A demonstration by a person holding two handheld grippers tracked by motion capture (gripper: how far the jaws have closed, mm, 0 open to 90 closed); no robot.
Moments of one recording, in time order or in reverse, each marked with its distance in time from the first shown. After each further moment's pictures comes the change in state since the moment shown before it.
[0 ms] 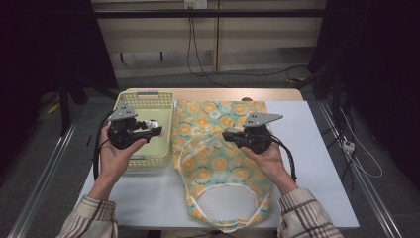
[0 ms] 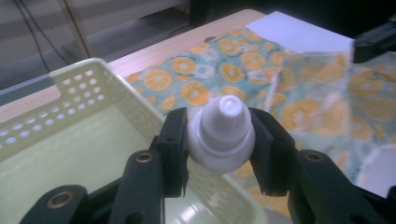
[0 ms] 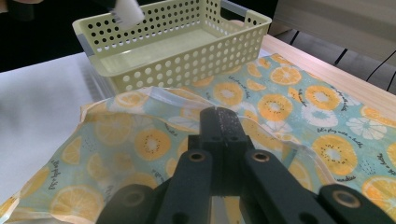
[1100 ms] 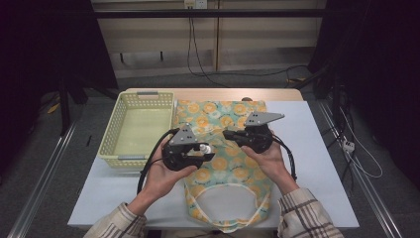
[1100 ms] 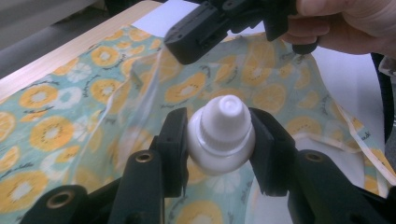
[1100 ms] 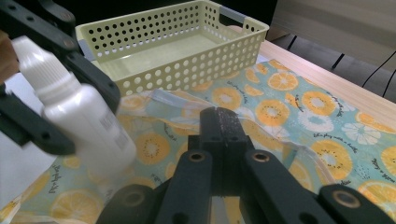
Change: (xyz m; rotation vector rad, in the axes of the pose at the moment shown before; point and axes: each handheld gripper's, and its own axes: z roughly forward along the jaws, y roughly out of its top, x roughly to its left) left arm -0.119 0.016 0.068 0.055 -0.243 0.170; right arm 0.000 0.003 -0.004 -0.015 -0.005 -0.007
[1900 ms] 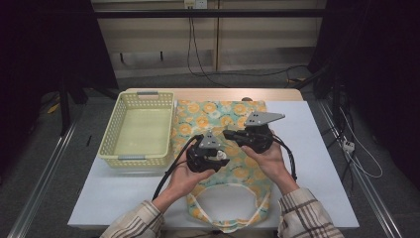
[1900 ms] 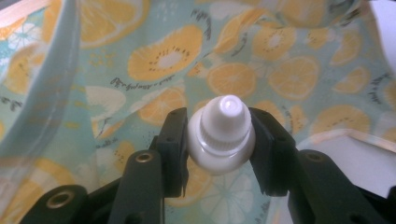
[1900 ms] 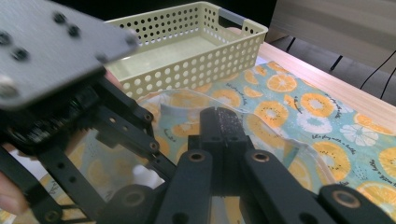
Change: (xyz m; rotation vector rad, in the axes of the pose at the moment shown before) left arm 0.000 -0.018 0.074 0.110 -0.004 -0.018; right arm 0.001 0.001 -0.001 -0.006 -0.005 -0.002
